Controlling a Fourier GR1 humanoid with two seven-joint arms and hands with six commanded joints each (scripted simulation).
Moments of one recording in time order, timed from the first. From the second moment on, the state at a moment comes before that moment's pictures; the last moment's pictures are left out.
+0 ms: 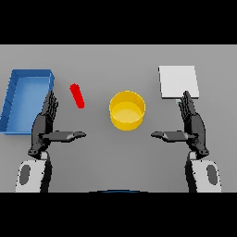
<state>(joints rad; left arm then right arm) 0.00 0.00 0.00 -1.57 0.00 0.00 0.00 0.00 0.00 0.00 -1.57 0.00 0.00 0.00</state>
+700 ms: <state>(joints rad) 0.09 0.09 -0.07 -1.71 -0.08 -0.04 0.03 0.14 -0.06 0.14 -1.72 0.30 -0.09 -0.08</state>
